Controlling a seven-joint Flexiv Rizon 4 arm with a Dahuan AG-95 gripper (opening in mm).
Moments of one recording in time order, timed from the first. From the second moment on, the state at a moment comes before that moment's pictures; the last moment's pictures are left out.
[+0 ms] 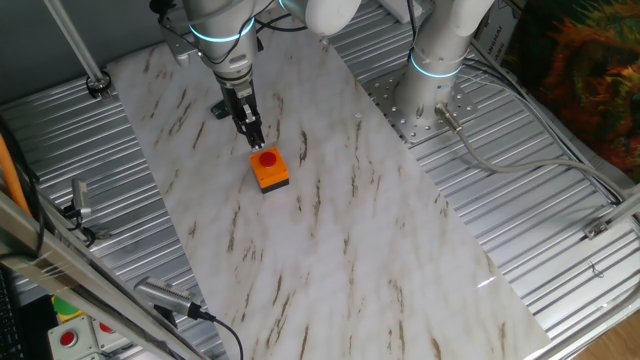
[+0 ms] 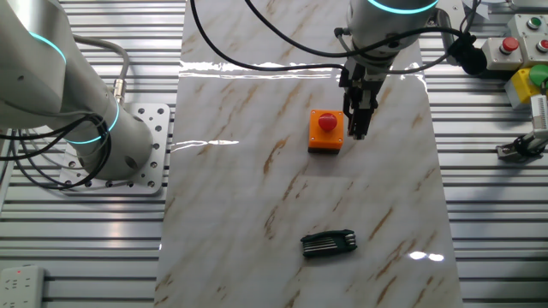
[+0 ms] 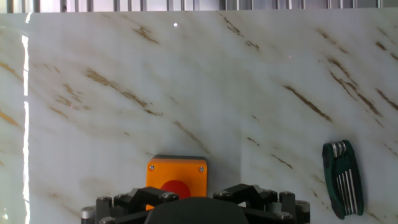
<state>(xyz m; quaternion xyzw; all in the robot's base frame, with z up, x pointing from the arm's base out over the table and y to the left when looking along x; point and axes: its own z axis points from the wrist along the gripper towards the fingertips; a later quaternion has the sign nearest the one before) 0.500 0.000 0.170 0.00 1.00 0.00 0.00</state>
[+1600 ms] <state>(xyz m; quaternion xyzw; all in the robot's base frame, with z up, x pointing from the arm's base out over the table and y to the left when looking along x) 0.500 0.002 0.175 0.02 1.00 0.01 -0.01</state>
